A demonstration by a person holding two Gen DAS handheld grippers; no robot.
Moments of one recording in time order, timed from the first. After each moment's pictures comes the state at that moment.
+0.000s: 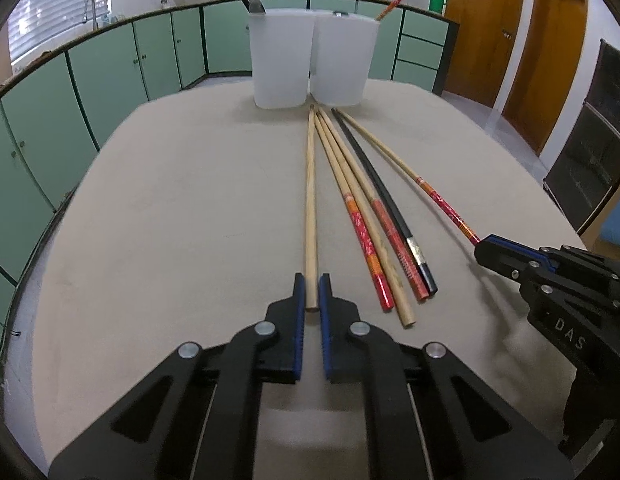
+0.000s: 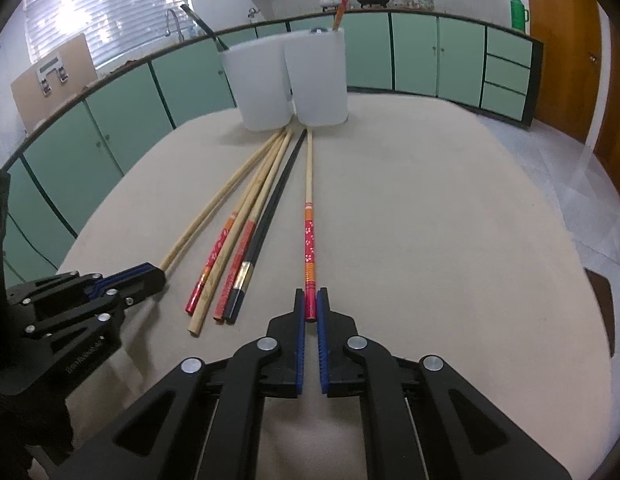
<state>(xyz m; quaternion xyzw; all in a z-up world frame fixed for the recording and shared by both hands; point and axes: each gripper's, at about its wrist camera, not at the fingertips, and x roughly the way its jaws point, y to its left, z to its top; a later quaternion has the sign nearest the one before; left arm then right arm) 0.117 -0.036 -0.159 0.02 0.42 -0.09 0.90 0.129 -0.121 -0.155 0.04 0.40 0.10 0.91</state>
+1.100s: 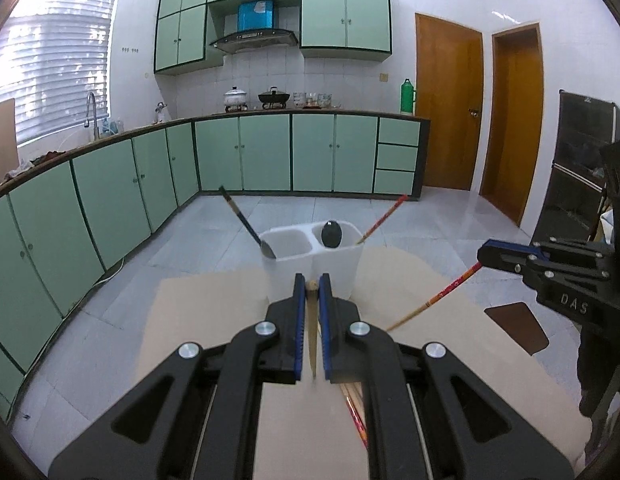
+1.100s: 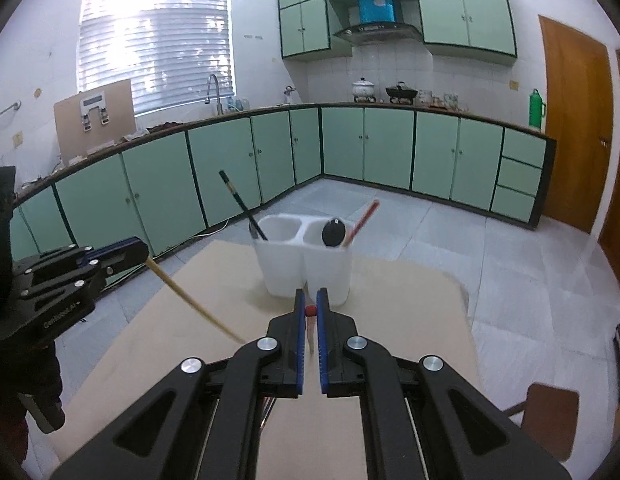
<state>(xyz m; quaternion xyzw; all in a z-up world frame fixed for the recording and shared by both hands) 0.140 -0.022 0.012 0.03 0.23 -0.13 0.96 0.162 -0.144 0.017 0.00 0.26 0.15 0.96</state>
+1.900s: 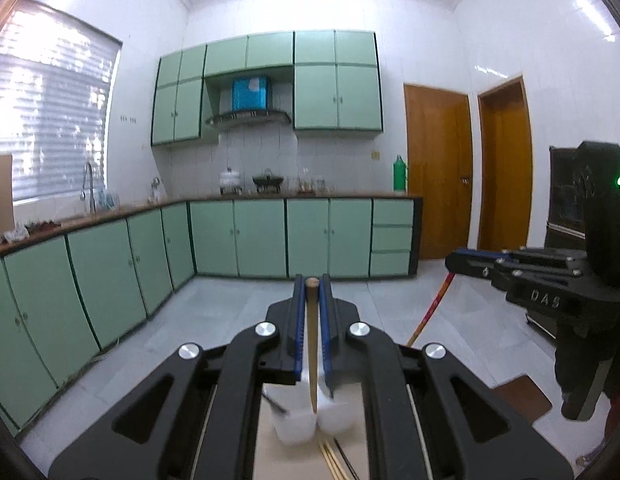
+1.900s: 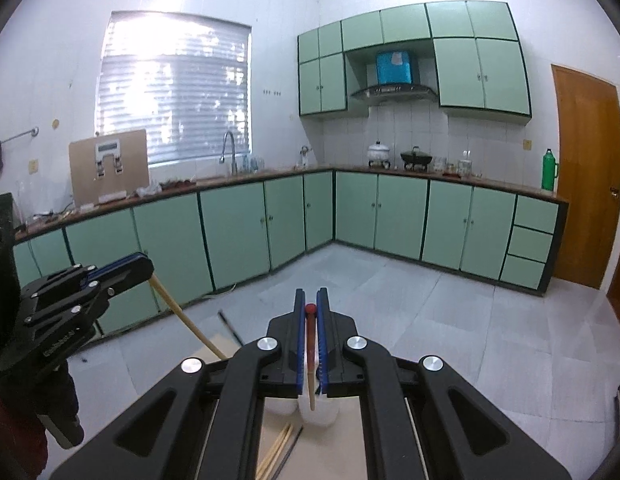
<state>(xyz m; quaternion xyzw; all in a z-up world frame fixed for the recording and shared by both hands) 0.199 -0.040 0.126 0.02 0.08 -0.14 0.99 0.234 -0.151 0.141 0.00 0.15 0.16 0.98</state>
